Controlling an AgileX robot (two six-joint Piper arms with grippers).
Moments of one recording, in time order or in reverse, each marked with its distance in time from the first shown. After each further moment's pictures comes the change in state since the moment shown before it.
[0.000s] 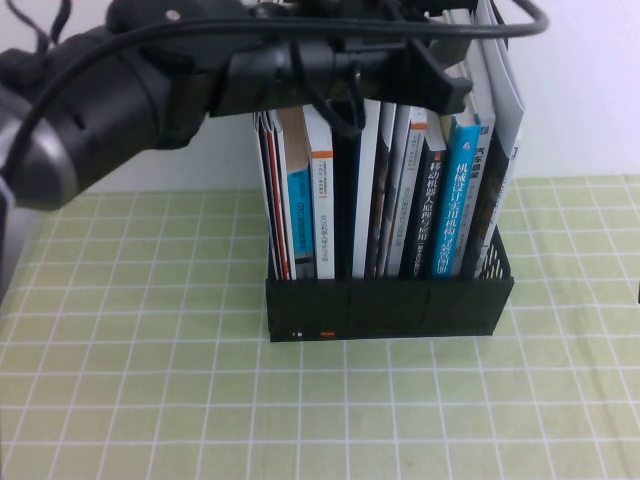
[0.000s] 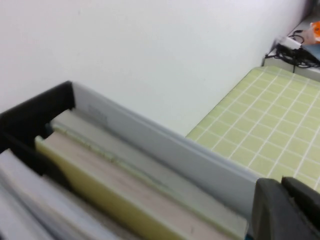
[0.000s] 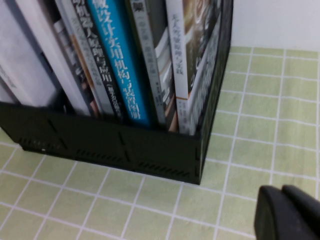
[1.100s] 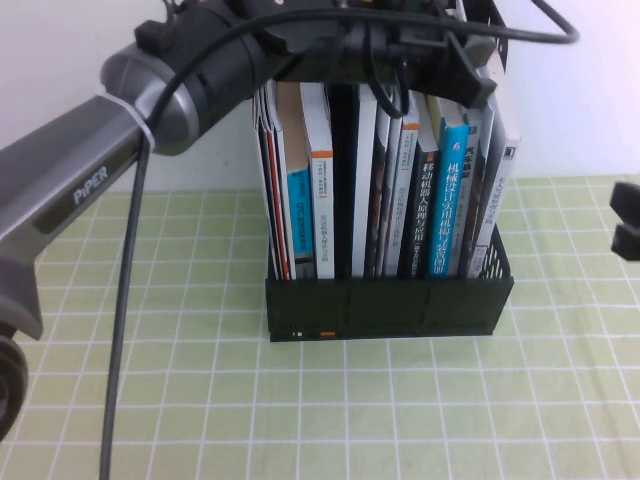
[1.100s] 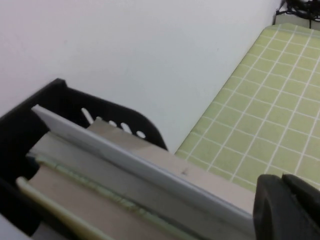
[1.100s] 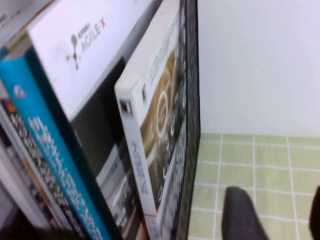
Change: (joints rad) right arm 0.017 0.214 -0.086 0.035 -0.338 -0.001; left arm 0.003 0.309 -0.379 0.302 0.119 -0.201
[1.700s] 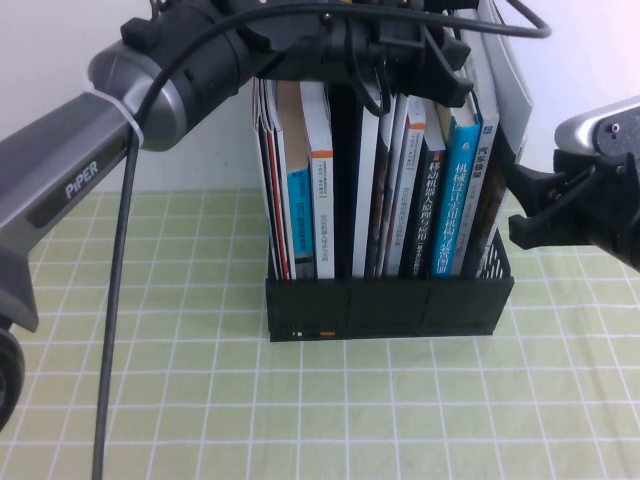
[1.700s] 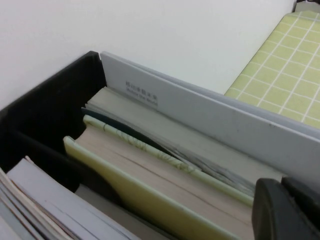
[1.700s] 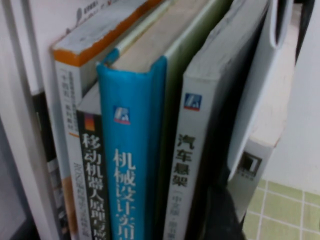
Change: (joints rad) right arm 0.114 0.270 -0.141 -0.197 -0.166 0.032; left arm 0.030 0.000 0.000 0.025 0.015 -0.026
